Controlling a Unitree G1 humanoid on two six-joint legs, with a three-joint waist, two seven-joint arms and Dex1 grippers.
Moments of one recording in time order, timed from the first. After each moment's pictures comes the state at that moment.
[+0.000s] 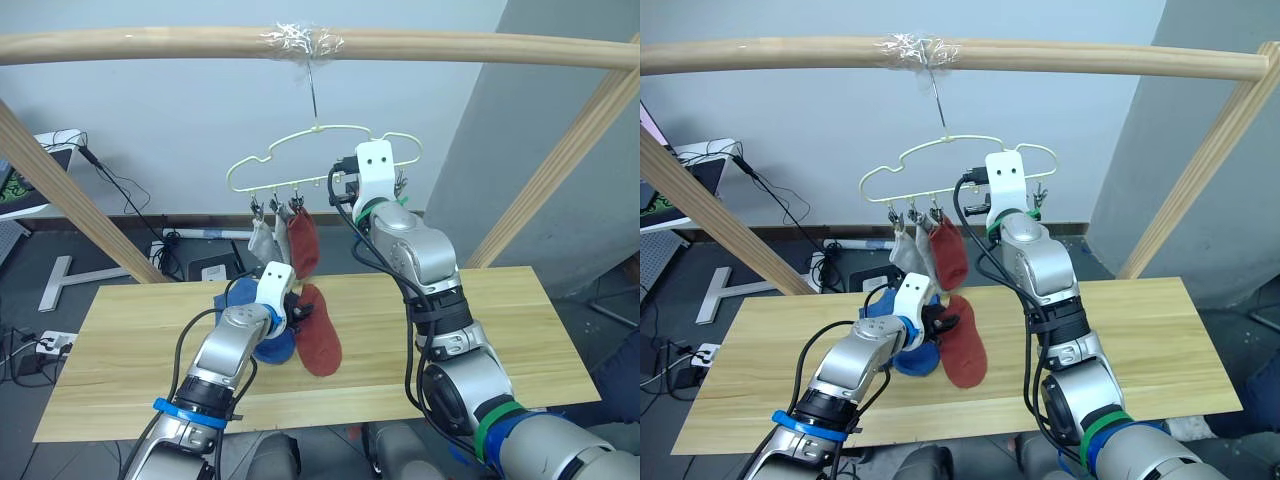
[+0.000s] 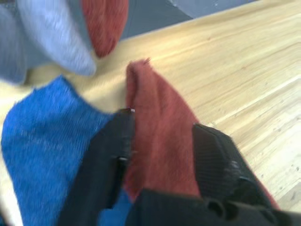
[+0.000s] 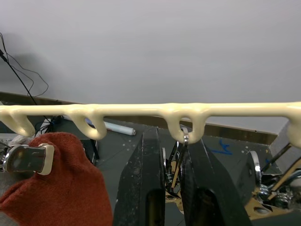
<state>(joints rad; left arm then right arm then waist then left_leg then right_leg) -0.36 0.32 -0.19 0.09 -0.03 0.73 -0.47 -0.92 0.13 0.03 0.20 0.06 0.78 -0.09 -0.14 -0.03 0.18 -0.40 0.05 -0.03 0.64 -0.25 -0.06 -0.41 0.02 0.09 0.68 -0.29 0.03</state>
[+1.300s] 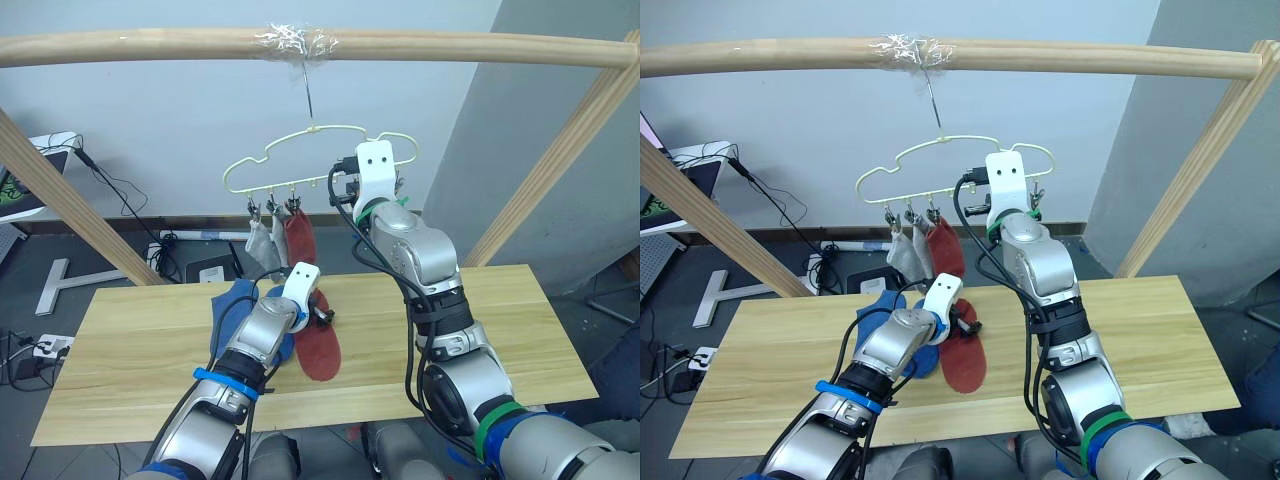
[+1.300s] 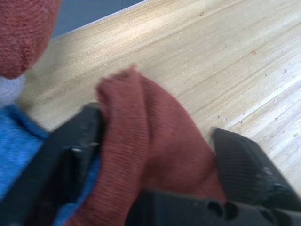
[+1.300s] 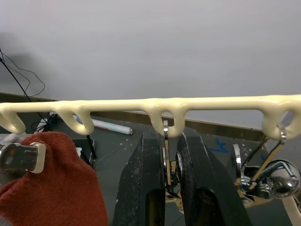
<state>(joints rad) -0.53 0.21 -0.29 0.43 0.07 0.67 -0.46 -0.91 0.13 0.04 0.19 0.06 0.80 -0.10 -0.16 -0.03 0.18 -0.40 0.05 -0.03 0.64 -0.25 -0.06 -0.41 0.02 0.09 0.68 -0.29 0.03</state>
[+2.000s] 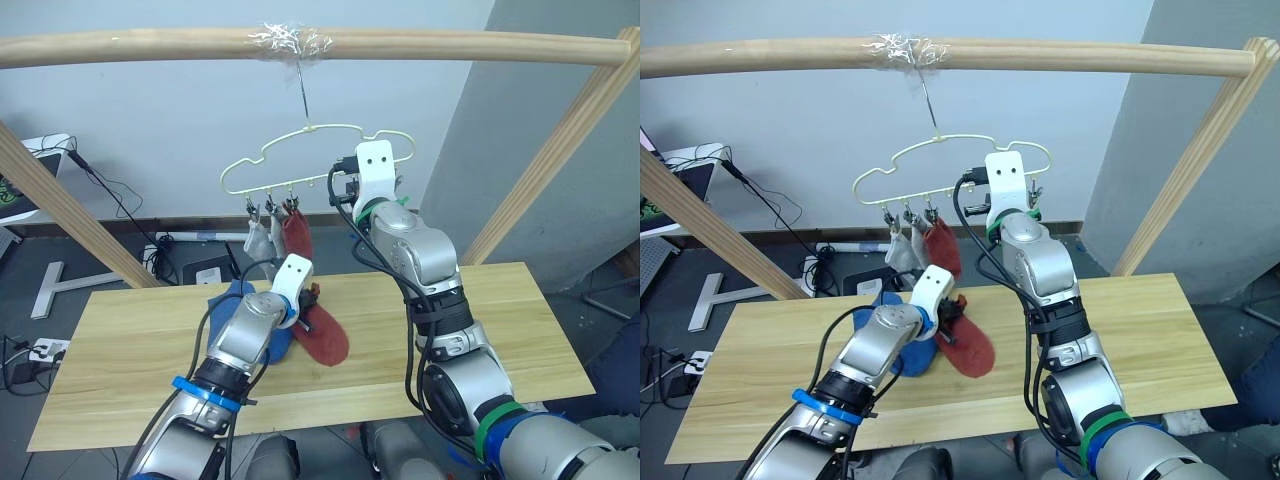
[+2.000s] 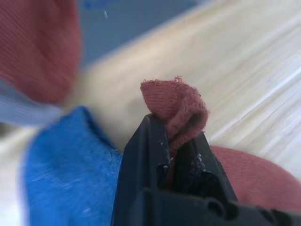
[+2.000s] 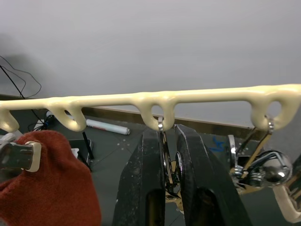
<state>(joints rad) -0.45 0.32 -0.28 0.11 0.08 0.71 -0.49 -0.91 0.13 0.04 0.19 0.06 0.80 -0.10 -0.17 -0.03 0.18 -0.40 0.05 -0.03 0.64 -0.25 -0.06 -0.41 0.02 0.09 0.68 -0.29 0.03</state>
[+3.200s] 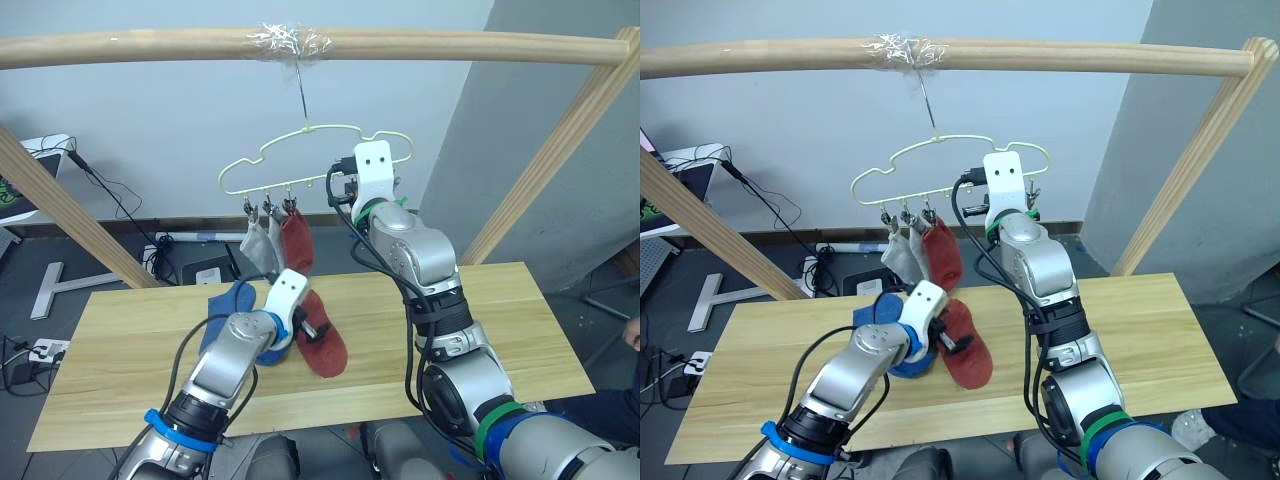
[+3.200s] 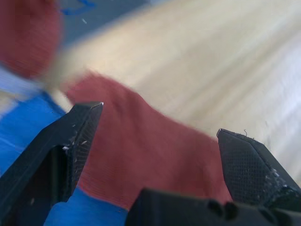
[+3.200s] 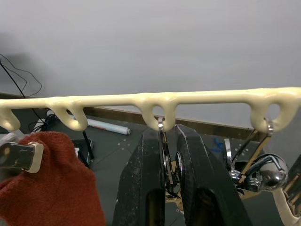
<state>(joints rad) -0.27 0.38 -0.33 -0.10 0.02 0.78 -0.53 -0.91 0.13 0.04 0.19 0.06 0.80 -0.10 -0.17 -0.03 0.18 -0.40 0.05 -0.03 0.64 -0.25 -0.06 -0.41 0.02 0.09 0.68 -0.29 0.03</state>
